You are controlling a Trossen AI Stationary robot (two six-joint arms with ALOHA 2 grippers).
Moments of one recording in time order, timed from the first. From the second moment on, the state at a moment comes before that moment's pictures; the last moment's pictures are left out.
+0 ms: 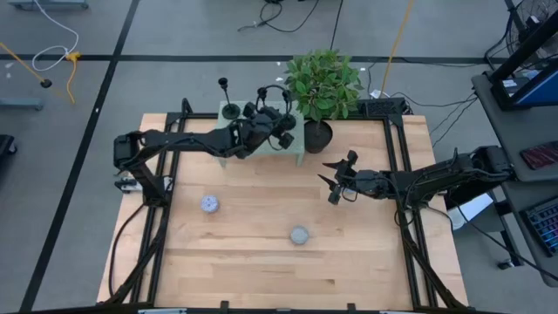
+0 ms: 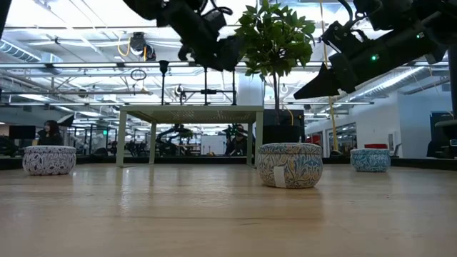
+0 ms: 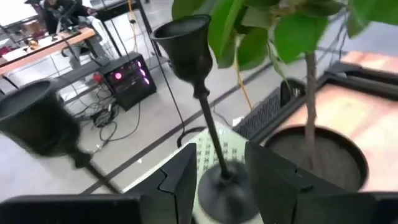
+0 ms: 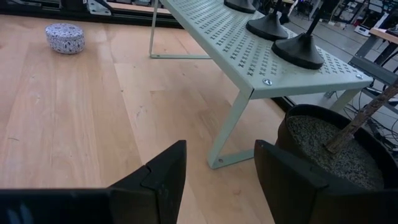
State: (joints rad) left arm 0.24 1.67 1.27 0.04 -0.68 -0.02; right arm 0.07 1.14 0.36 0.41 0.55 -0.01
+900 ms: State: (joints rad) left arm -0.05 1.04 1.27 -0.95 -0.41 -0.14; right arm 0.07 1.17 0.36 0.43 0.42 -0.07
